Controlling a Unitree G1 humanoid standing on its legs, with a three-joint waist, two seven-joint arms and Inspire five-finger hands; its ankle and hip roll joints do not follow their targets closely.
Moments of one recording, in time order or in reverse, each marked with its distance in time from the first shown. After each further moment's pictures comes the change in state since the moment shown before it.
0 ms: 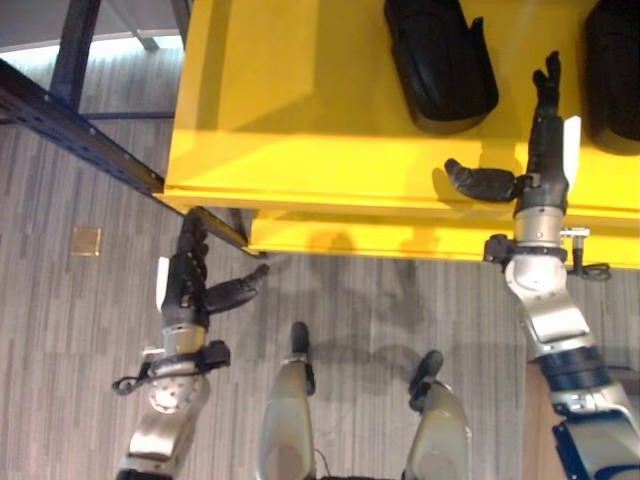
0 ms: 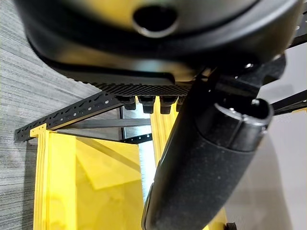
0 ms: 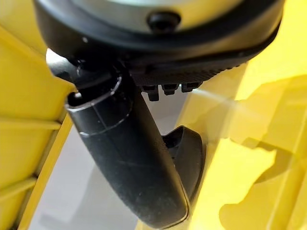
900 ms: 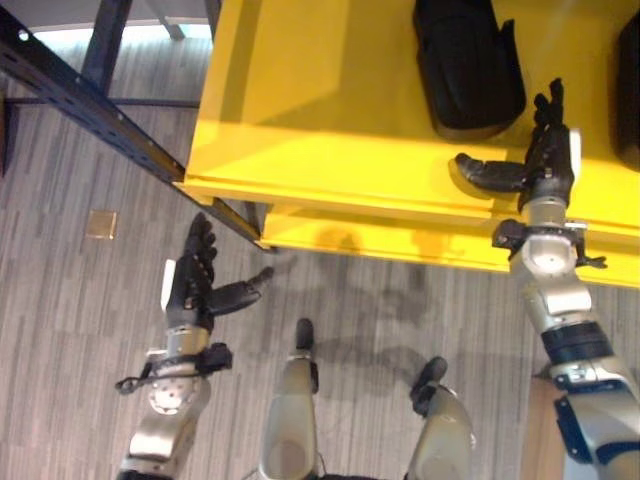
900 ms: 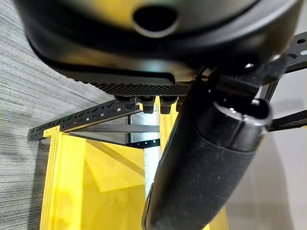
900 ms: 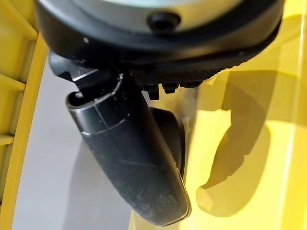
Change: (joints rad) left arm 0.005 0.002 -0.007 0.007 -0.041 -0.001 -0.045; right arm -0.145 -0.031 0.014 0.290 0.274 -0.035 0.104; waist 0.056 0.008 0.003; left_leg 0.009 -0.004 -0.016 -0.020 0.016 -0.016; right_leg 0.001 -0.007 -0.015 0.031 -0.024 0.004
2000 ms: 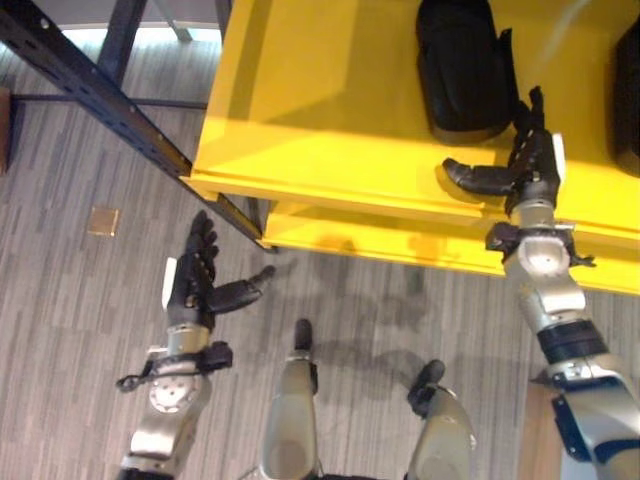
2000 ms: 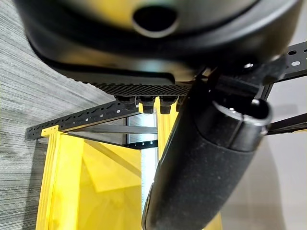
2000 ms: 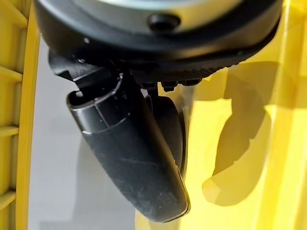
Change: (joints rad) left arm -0.012 0.000 -0.002 0.002 -0.001 0.000 -0.006; right arm 0.008 0.009 0.035 0.015 0.078 -0.022 0.088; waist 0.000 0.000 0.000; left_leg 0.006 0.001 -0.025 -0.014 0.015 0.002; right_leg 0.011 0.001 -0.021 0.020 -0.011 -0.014
